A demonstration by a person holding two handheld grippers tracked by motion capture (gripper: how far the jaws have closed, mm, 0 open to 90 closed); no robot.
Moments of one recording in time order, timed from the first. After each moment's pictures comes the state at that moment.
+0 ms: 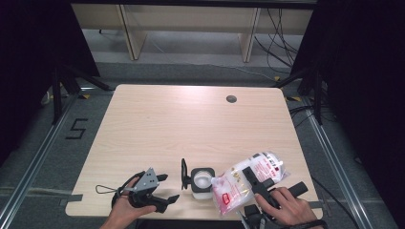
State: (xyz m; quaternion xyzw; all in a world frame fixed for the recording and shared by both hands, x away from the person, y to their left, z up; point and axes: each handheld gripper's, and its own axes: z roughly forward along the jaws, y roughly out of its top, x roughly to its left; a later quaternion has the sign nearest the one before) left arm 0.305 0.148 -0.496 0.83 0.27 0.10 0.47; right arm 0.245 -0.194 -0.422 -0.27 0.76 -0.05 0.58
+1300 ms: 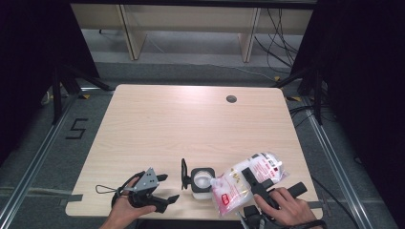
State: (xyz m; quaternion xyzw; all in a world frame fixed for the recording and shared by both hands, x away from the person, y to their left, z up) left arm 0.305 0.148 -0.496 0.83 0.27 0.10 0.47; right arm 0.243 -0.193 -0.422 -0.27 0.77 -0.05 0.57
